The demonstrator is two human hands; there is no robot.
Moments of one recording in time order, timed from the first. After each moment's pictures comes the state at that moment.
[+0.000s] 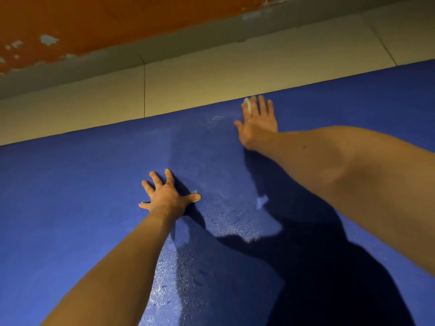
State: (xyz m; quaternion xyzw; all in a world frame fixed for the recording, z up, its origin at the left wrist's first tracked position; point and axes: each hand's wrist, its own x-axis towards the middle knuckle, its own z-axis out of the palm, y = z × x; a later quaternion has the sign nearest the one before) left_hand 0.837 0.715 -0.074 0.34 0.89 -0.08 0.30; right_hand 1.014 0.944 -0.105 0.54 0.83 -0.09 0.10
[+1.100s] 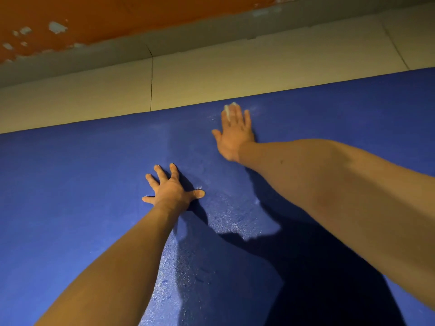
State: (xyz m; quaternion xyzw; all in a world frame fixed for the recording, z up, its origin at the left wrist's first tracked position) left_hand 0.837 0.719 -0.074 0.33 0.89 -0.07 0.32; right_hand 0.959 0.903 -0.106 0.50 0.85 -0.14 0.08
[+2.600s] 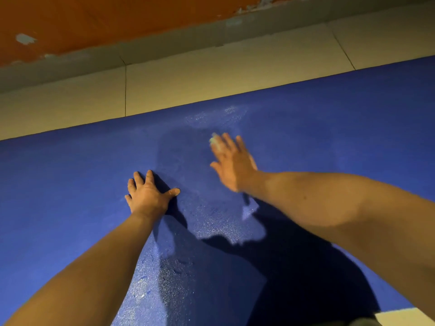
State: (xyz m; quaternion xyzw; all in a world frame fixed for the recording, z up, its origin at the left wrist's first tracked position) left_hand 0.851 0.694 -0.078 0.37 0.90 0.00 0.22; right_hand 1.063 0.833 -0.112 0.42 0.90 -0.07 0.06
